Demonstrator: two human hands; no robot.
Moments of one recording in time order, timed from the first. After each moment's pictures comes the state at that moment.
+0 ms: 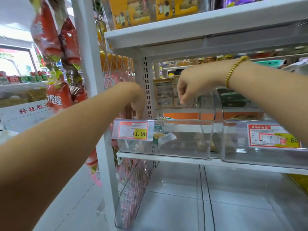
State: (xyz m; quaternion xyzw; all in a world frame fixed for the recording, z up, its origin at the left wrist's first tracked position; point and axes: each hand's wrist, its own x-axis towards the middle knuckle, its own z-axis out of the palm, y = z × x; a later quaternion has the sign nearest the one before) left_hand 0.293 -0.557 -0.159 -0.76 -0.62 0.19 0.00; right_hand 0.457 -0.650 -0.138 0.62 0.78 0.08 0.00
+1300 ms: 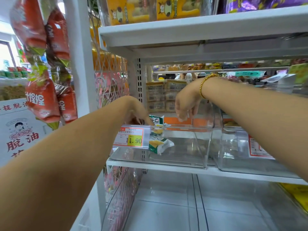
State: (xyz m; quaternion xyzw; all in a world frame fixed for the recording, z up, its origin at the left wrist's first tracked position) left_hand 0.307 -0.510 -0.198 -0.75 -0.56 0.11 -0.33; right_hand 0.468 -0.578 -0.159 0.71 0.68 -0.11 0.12
